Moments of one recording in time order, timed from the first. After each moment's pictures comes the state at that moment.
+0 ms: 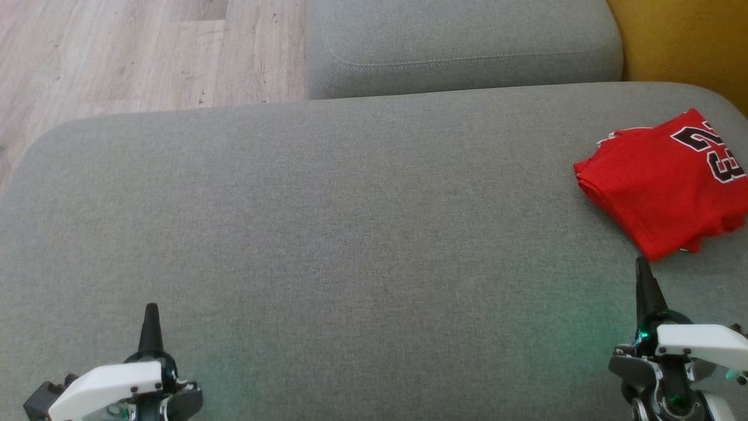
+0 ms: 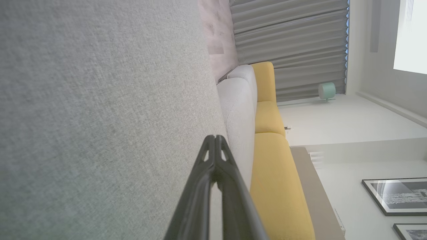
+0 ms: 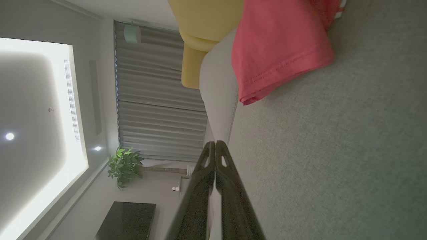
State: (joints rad) left arm -0.02 0.06 0.03 0.29 -1.44 -0.09 0.07; right arm -0.03 -0.05 -0.07 0.30 1.42 0.12 0.05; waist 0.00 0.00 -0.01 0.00
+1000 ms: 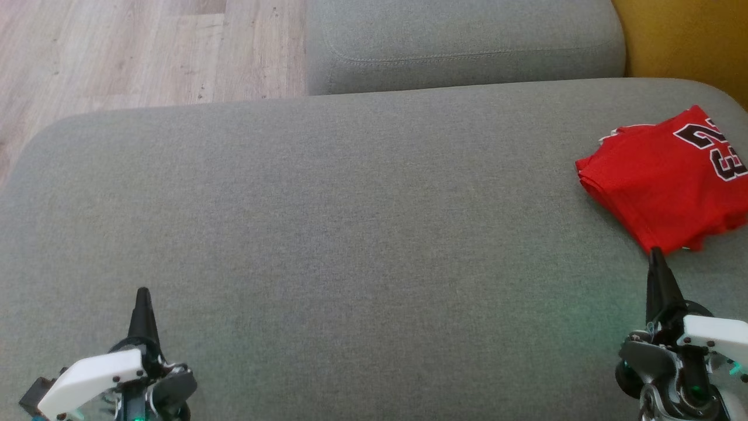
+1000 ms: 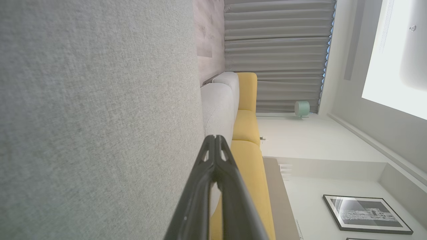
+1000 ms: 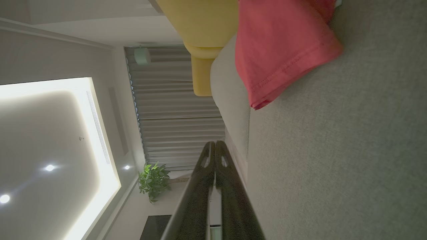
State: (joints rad) left arm -0.06 0.05 0.08 0.28 -1.60 -0.12 0.11; right arm -0.06 -0.05 -0.11 0.28 1.63 0.12 0.09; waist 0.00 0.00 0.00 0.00
